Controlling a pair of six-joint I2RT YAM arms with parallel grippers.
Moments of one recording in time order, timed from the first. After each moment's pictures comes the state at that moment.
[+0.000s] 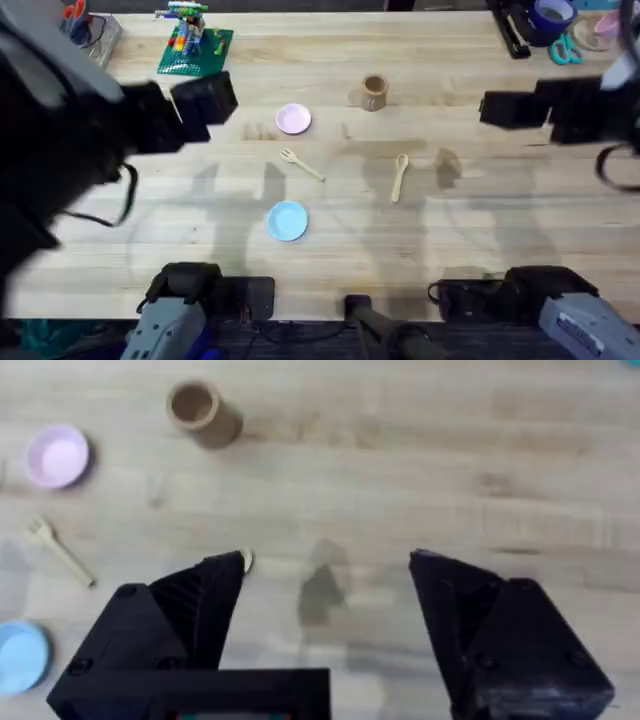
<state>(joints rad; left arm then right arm) 0.00 0.62 0.92 -0.83 0.02 -0.11 0.01 0.85 0.97 -0.91 -0.09 0.00</state>
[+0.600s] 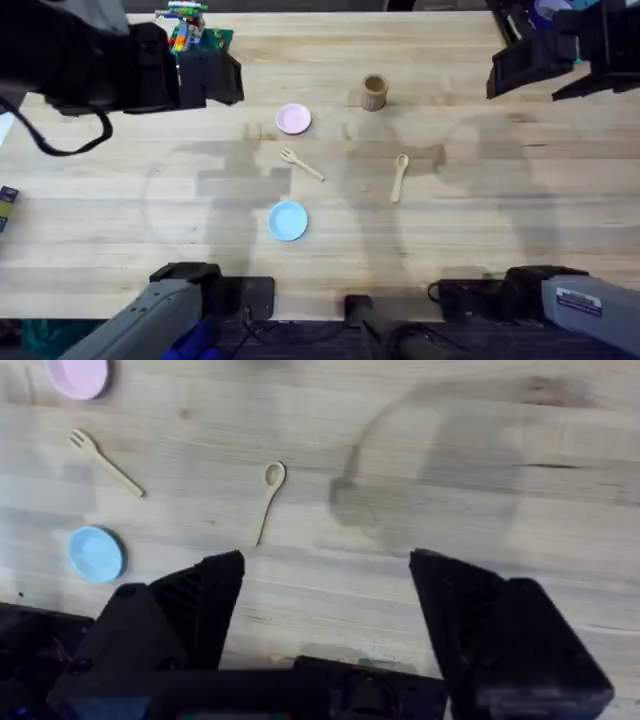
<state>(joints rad) 0.00 1.10 1.40 -1.37 0.09 -0.11 0.01 1.31 1.56 -1.47 -0.16 0.00</state>
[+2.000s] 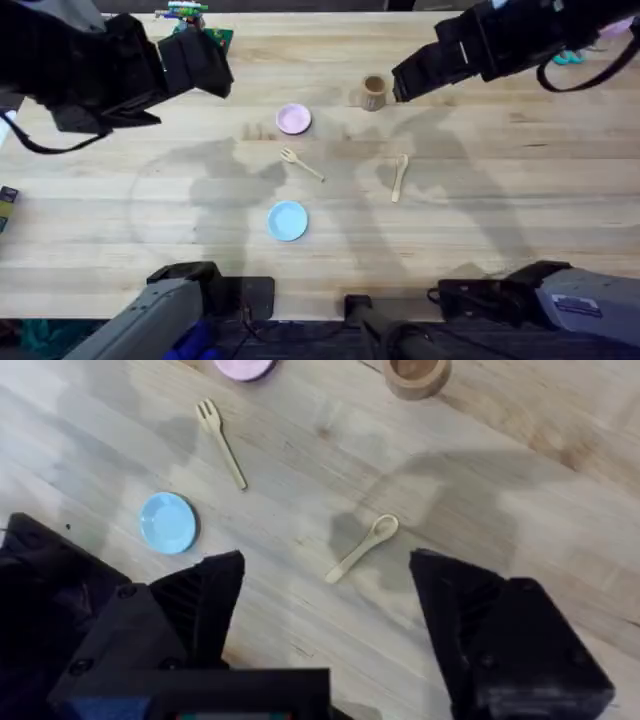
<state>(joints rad) 0.12 1.11 1.40 -1.39 0.20 -0.25 0.38 1.40 1.57 -1.29 -0.21 0.01</state>
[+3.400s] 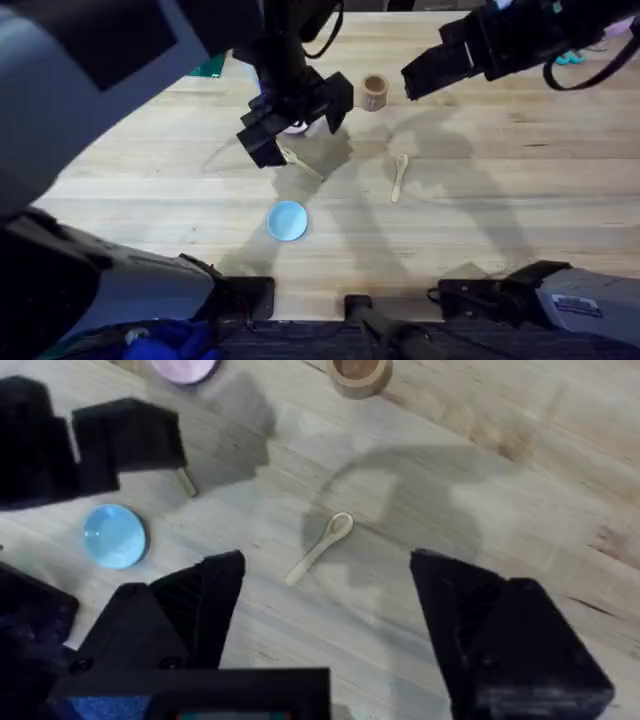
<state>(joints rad) -0.49 1.61 1.40 -1.30 0.09 -1.14 0.38 1.40 1.57 -1.29 -0.08 0.01</state>
